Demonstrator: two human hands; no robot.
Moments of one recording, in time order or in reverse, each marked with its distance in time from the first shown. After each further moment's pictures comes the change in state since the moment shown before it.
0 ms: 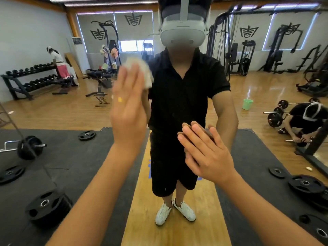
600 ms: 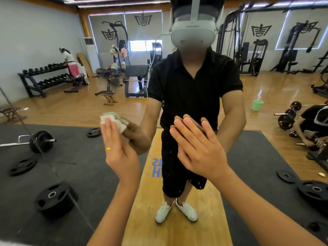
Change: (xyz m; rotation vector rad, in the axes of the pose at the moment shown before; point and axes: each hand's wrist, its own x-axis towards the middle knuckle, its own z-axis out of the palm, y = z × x) left_hand -0.125 0.022 -0.010 0.042 0.109 -0.524; right_hand 0.000 -0.001 -0.001 0.030 0.016 0.002
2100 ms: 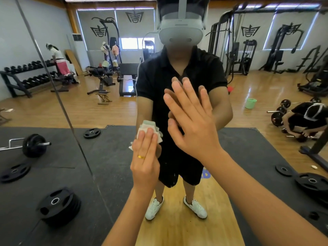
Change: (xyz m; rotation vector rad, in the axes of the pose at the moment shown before) left_hand 0.042 -0.118 -0.056 0.017 -0.138 0.406; right_hand 0.170 -0.124 0.044 0.204 0.046 0.200
